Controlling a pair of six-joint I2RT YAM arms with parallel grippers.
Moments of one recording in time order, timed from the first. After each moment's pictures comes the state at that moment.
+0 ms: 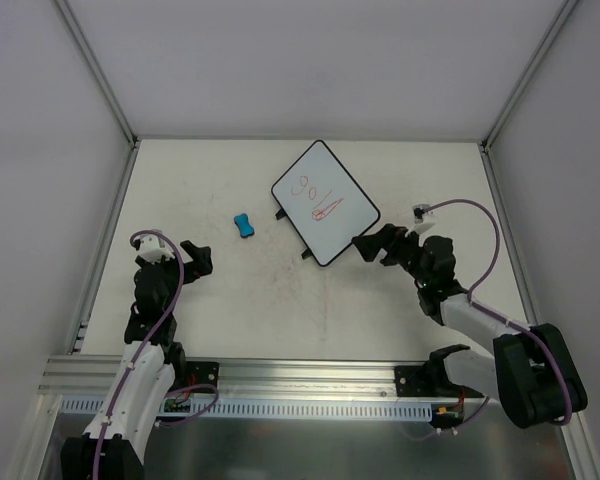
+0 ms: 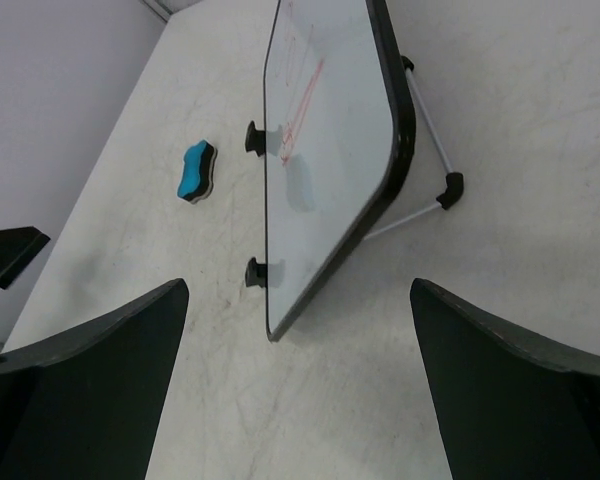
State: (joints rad) left arm -0.01 0.51 0.12 0.16 0.00 -0.41; right arm 0.30 1.13 0.29 0.65 -0.31 0.57
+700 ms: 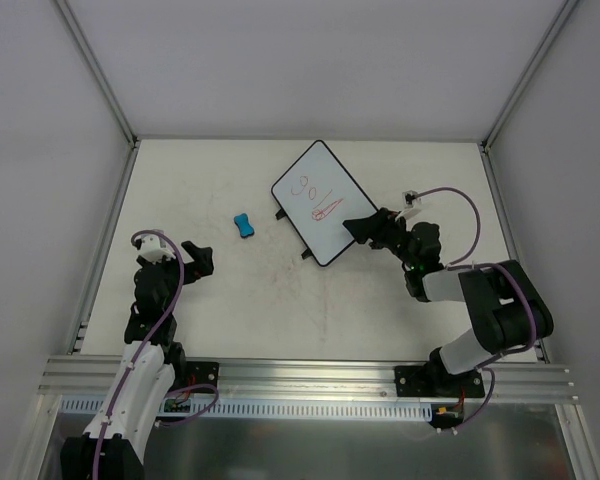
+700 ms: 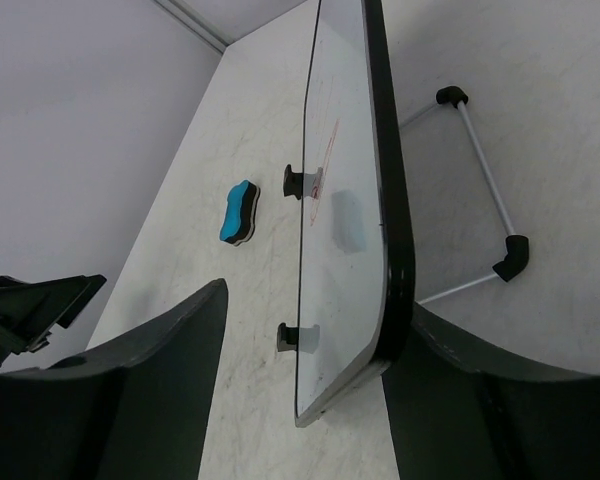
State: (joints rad) left arm -0.01 0.52 0.12 0.16 0.02 -0.41; right arm 0.30 1.53 0.42 1.03 -0.38 0.74
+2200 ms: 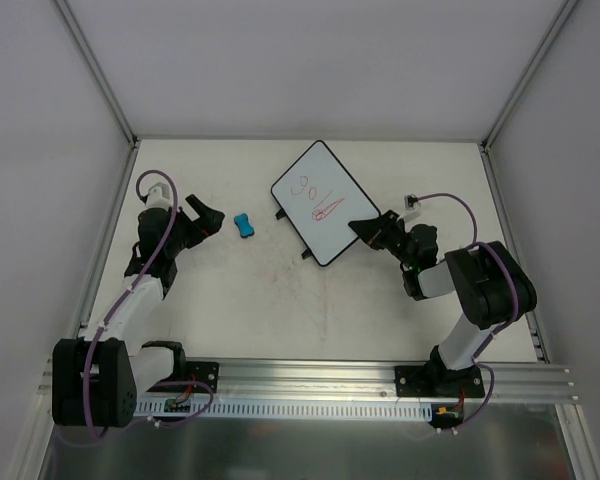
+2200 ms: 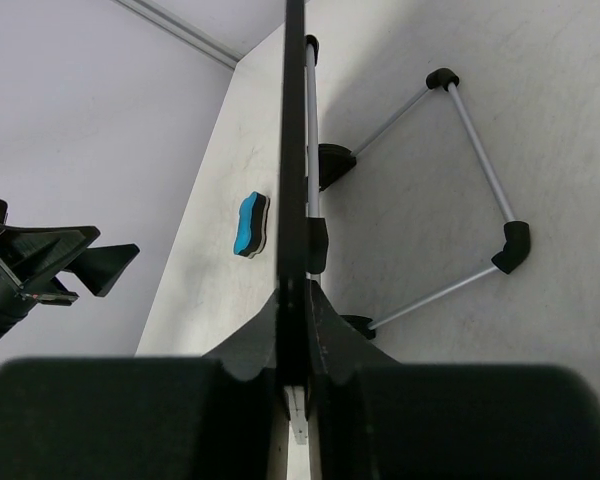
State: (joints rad) left arm -0.01 1.08 0.51 0.18 0.17 -0.62; right arm 0.27 1.71 0.42 1.21 -0.40 0.91
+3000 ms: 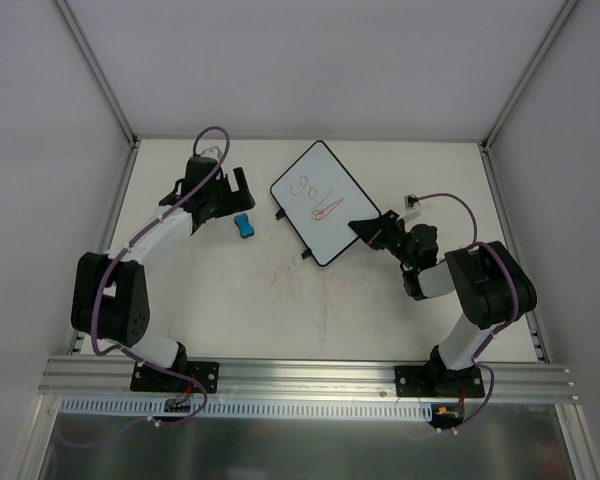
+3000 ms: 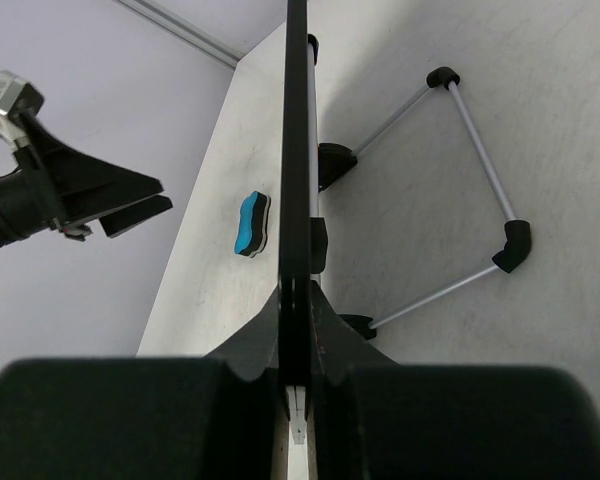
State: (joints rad) left arm -0.23 1.51 1.03 -0.20 0.06 -0.45; right arm 0.27 1.71 0.42 1.21 -0.41 0.91
